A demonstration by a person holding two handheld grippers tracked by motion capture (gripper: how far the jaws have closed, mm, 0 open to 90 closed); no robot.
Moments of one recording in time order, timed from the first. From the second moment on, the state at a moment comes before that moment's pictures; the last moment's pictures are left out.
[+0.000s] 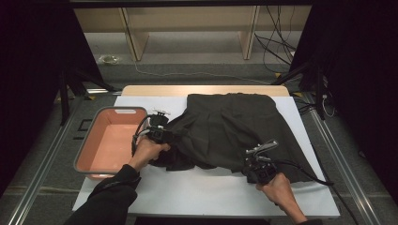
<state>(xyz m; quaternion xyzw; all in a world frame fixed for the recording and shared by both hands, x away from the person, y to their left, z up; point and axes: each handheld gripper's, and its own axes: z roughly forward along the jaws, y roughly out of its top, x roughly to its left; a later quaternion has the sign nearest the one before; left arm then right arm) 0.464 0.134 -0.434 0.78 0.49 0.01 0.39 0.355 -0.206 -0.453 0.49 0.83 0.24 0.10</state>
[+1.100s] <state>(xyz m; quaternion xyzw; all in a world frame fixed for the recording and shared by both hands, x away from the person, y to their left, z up) 0.417 0.106 -0.429 0.82 0.42 -0.06 0.39 0.434 -0.226 -0.445 0.54 0.78 0.27 0.16</state>
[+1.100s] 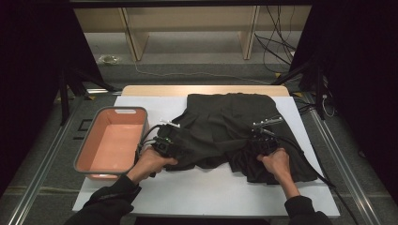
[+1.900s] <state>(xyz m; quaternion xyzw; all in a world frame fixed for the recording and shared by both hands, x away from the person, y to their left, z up) 0.414 0.041 -0.471 0.85 0.42 -0.03 0.32 0.432 -0.226 -0.443 0.55 0.78 0.28 0.15</state>
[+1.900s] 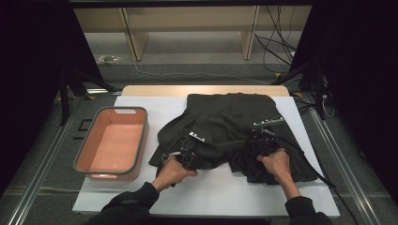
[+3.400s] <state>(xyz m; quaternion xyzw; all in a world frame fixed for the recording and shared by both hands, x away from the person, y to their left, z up) 0.428 0.080 -0.434 0.83 0.42 -0.04 0.38 0.377 -0.191 -0.460 0.49 0.83 0.24 0.07</state>
